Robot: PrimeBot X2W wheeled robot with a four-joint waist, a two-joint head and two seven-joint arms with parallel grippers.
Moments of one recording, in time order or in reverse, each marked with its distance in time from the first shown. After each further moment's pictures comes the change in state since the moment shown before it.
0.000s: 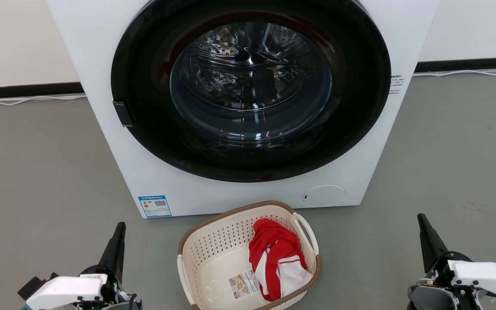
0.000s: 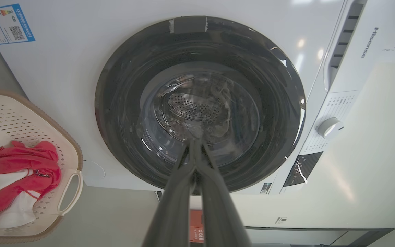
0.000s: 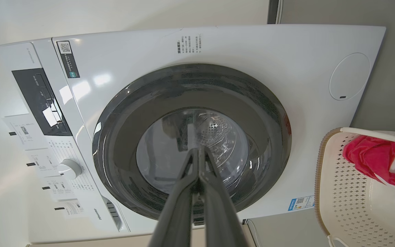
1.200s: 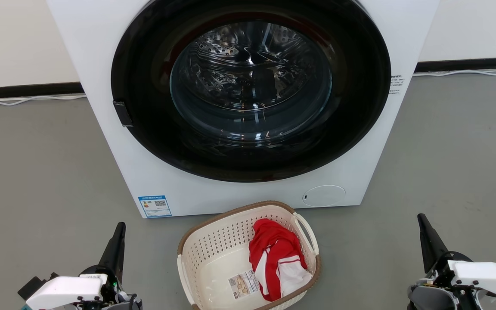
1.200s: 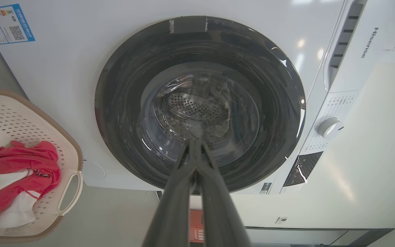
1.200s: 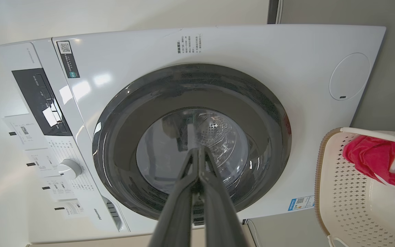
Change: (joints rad) left arm 0.000 0.000 0.000 0.000 0.000 0.000 0.000; right arm 0.000 0.000 0.000 0.000 0.000 0.000 0.000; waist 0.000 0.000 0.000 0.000
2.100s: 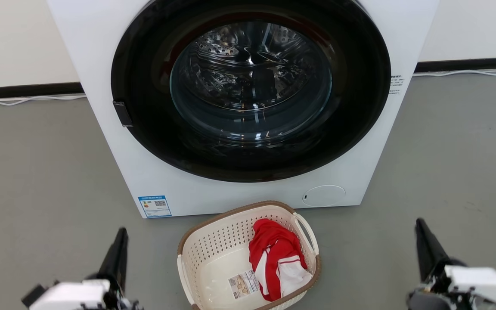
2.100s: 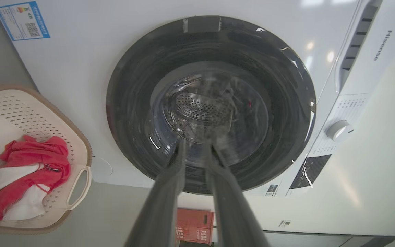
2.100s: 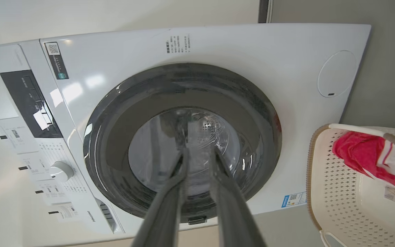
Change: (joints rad) left arm 0.009 -0.003 0.000 0.017 0.000 0.000 -0.002; right arm 0.009 0.003 0.002 0.014 -0.001 0.000 0.000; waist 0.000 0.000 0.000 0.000
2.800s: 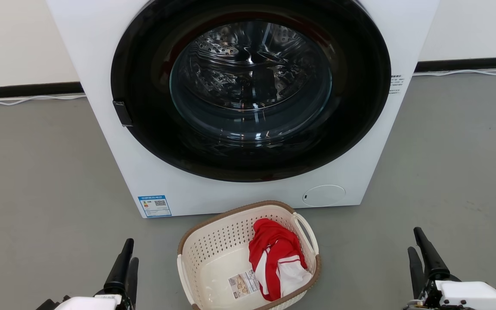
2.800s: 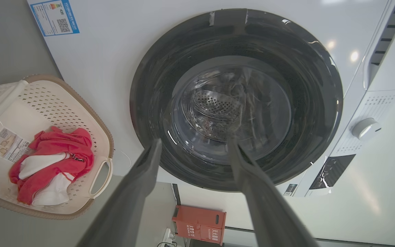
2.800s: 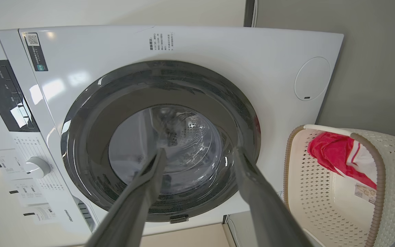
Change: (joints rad) left arm 0.046 -0.006 -0.046 0.031 0.015 0.000 -0.050; right arm 0.053 0.010 0.032 0.003 -0.053 -0.001 -0.047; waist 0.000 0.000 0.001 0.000
